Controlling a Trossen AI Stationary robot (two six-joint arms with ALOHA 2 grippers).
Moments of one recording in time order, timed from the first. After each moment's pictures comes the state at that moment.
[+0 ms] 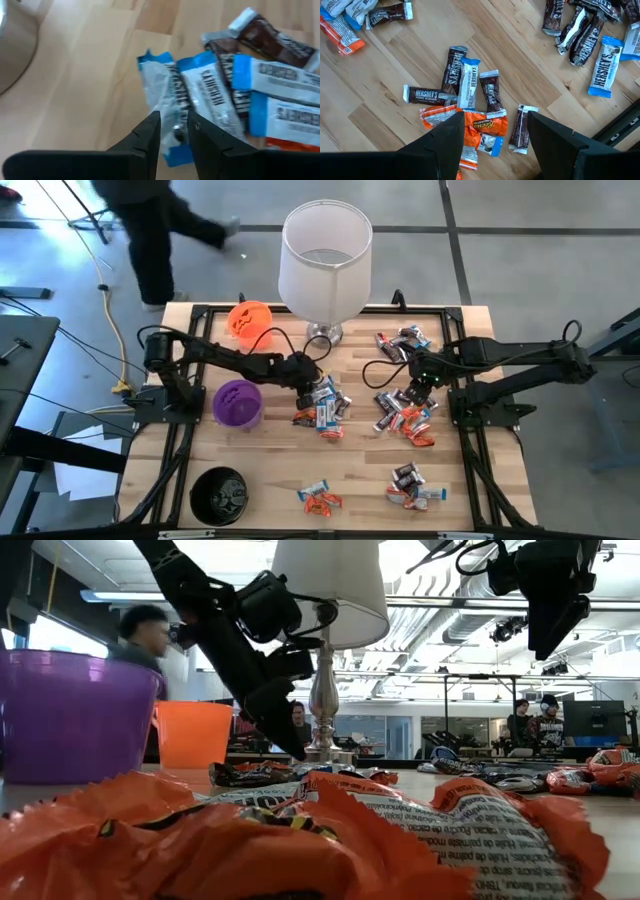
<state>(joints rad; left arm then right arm) 0.13 1.79 0.90 -0.01 -0.08 -0.04 0.00 1.06 1.01 -1.25 0.15 0.71</state>
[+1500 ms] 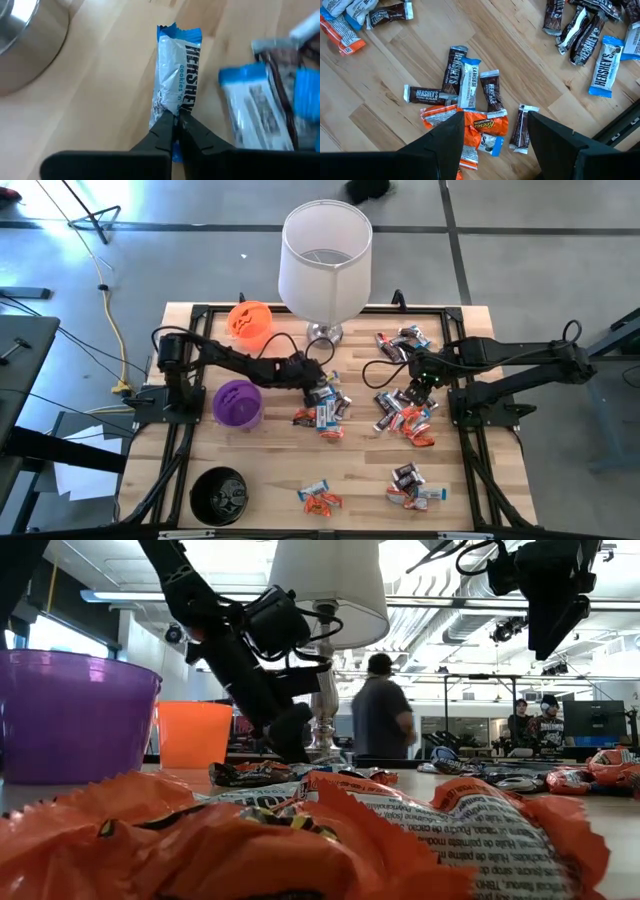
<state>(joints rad) 0.11 1.88 0.90 0.04 -0.25 -0.13 0.00 1.06 1.01 -1.25 0.15 0.72</state>
